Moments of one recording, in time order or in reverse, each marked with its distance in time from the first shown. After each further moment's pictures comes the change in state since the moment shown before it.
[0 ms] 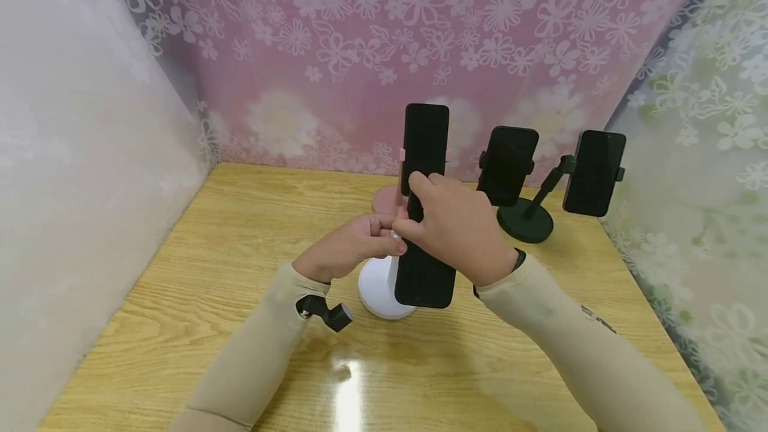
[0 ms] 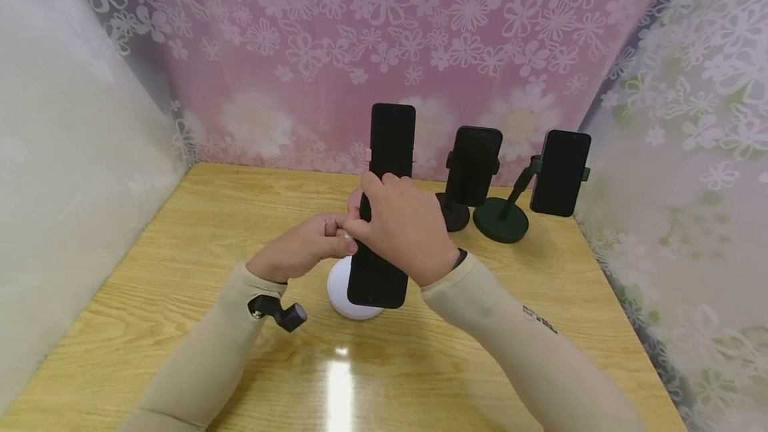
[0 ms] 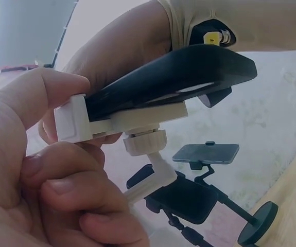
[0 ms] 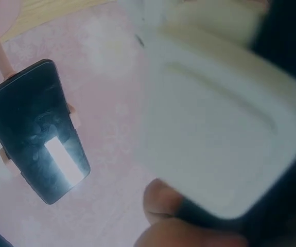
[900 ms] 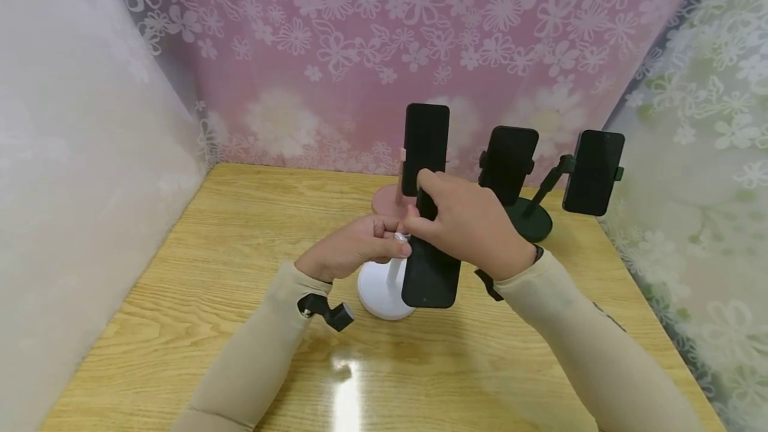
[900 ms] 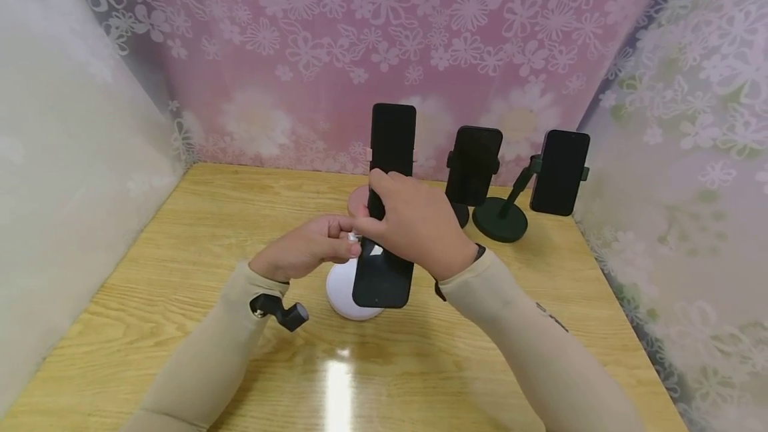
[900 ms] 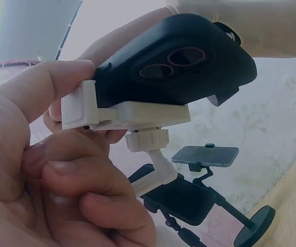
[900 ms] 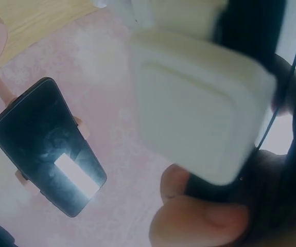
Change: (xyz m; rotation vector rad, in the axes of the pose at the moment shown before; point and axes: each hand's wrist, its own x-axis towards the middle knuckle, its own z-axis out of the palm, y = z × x) left_hand 0.001 -0.001 -0.003 -0.052 -0.101 0.006; right_hand 0.002 0.015 -0.006 0.159 -0.126 0.018
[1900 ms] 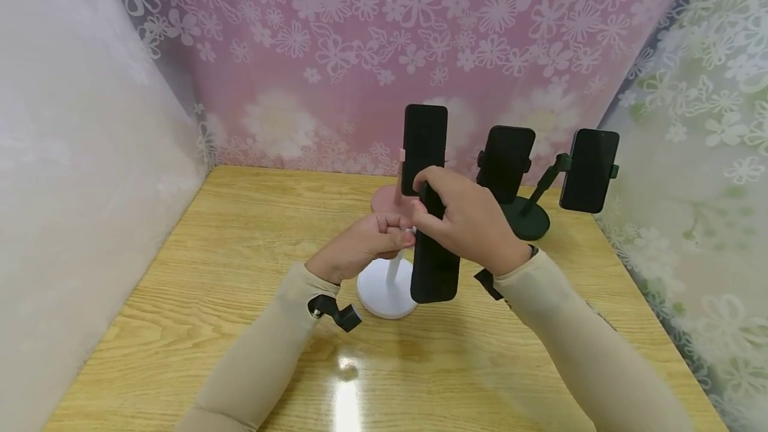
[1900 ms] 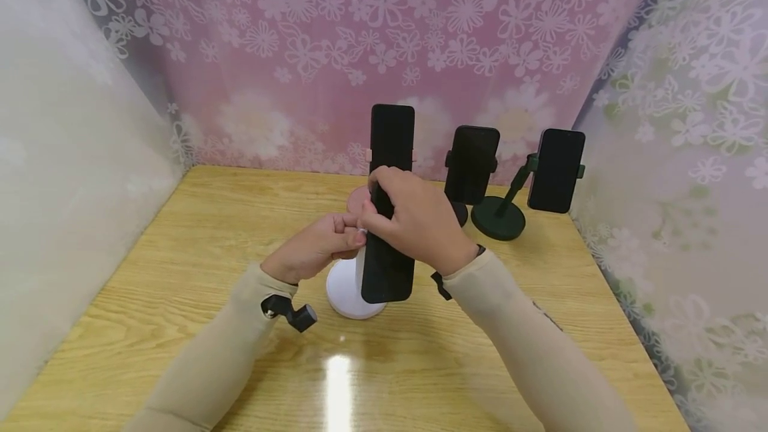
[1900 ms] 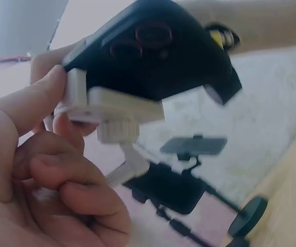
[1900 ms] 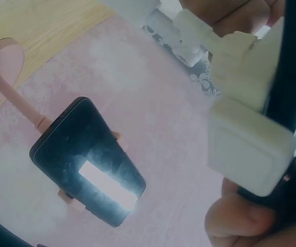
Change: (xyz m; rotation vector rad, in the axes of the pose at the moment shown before) left_hand 0.008 -0.007 0.008 -0.048 0.099 0.020; right_hand -0.006 0.015 0.011 0.168 0.135 -0.103
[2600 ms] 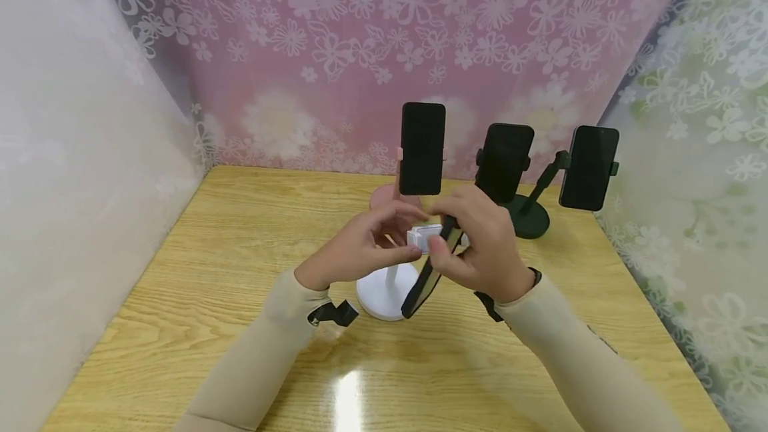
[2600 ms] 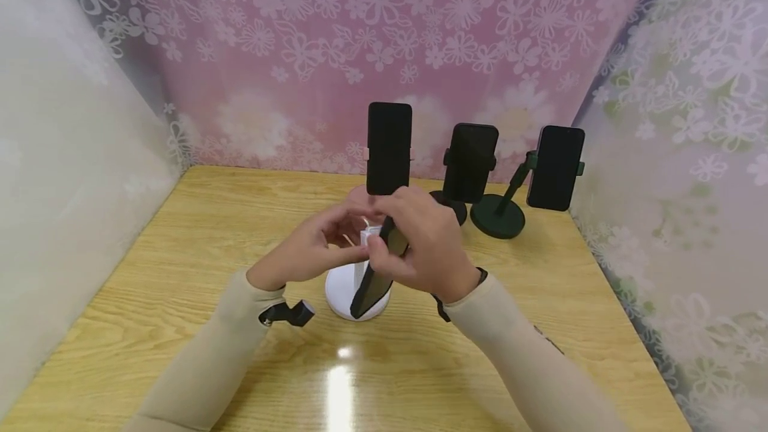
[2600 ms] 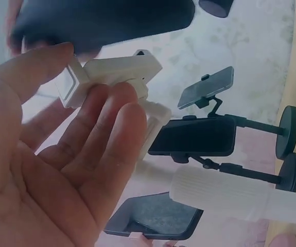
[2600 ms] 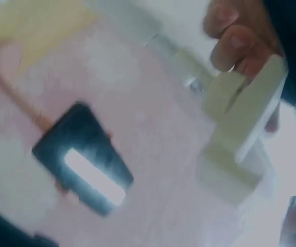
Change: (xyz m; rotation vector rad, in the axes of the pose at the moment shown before) left_hand -0.009 0.011 0.007 0.537 0.053 0.247; right_hand -0.027 -0.006 0.007 0.139 0.510 -0.435
